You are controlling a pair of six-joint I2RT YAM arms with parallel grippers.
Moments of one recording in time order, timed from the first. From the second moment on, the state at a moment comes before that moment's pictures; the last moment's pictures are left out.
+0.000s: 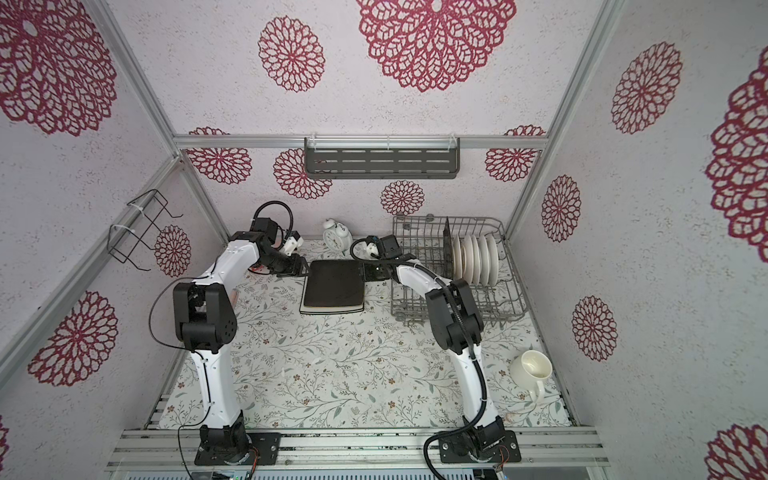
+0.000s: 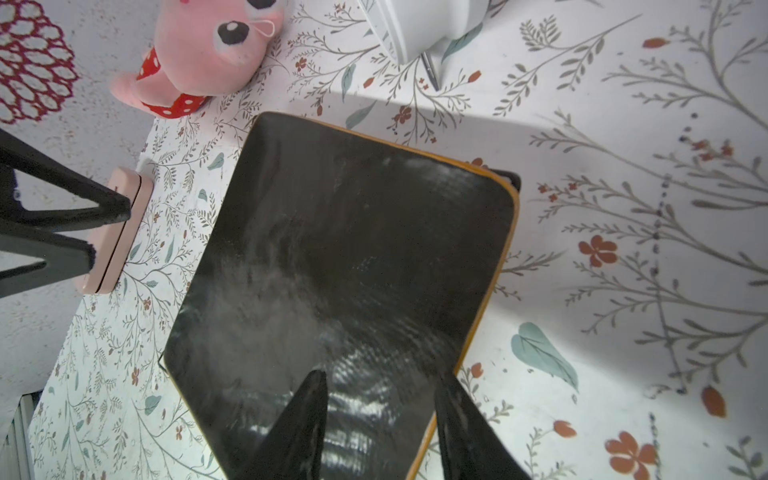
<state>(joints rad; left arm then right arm) -0.06 2.17 1.90 -0.95 0.46 0.10 0.49 2.27 1.82 -0.34 -0.40 0.31</state>
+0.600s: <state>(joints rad) -0.06 2.17 1.90 -0.96 0.46 0.10 0.49 2.31 1.84 -0.36 -0.39 0.31</state>
